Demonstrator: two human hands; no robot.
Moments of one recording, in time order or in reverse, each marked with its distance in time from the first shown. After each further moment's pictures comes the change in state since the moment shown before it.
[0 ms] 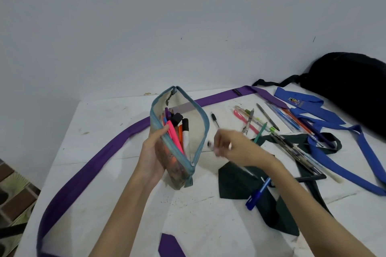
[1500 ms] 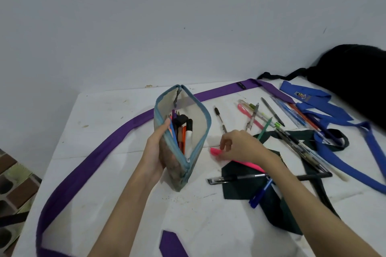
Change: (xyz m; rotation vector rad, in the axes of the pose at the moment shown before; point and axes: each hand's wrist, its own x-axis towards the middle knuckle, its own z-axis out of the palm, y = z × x) left_hand 0.002 -0.002 0.001 0.097 0.094 -0.137; right_hand 0.020 0.027 0.013 -0.240 0.008 0.169
